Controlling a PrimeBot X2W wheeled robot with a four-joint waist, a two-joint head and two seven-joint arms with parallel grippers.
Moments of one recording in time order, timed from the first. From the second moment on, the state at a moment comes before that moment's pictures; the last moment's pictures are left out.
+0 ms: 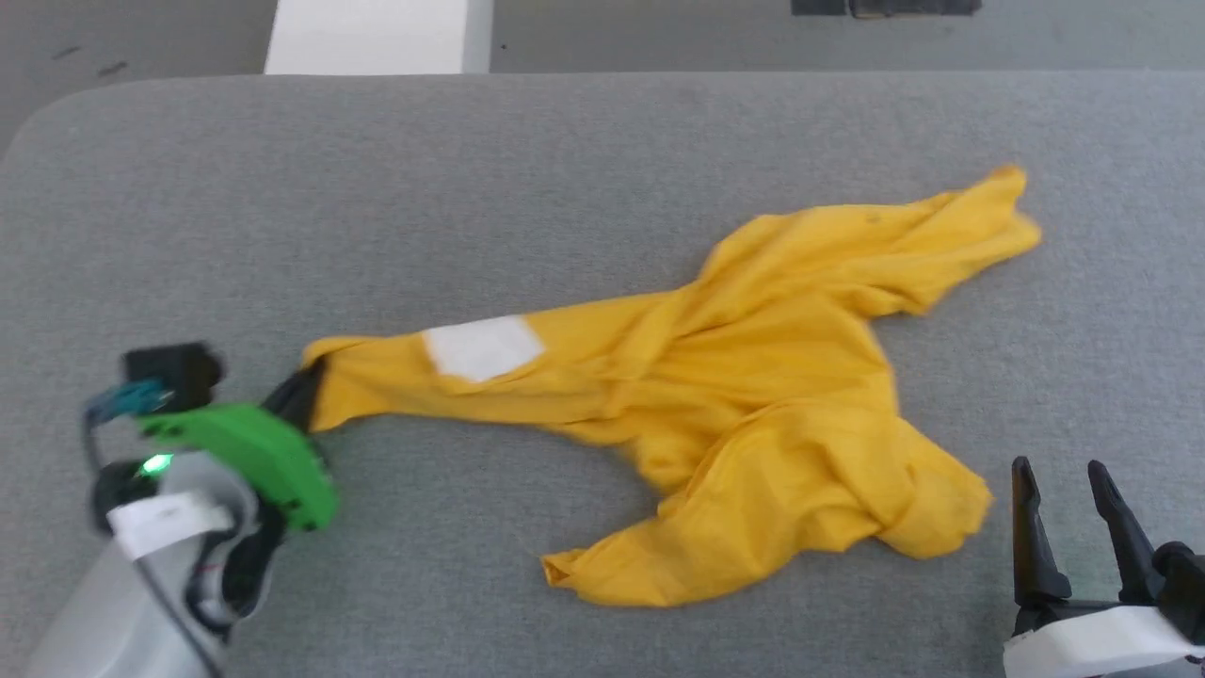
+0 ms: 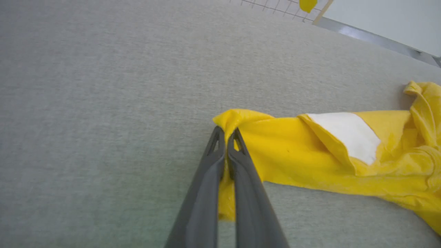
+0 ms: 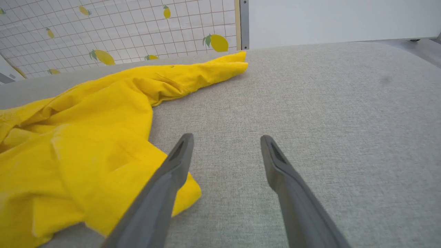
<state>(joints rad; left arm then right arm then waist) -0.35 0.48 -0.38 0.27 -0.83 0.03 0.10 0.12 -0.05 -0.17 0.02 0.16 0.13 -0.19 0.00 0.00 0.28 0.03</state>
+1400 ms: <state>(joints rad) 0.02 0.10 0.03 -0.04 -0.39 -0.03 -0.26 -0.12 -0.19 0.28 -0.05 0.07 0.13 0.75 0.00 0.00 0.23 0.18</state>
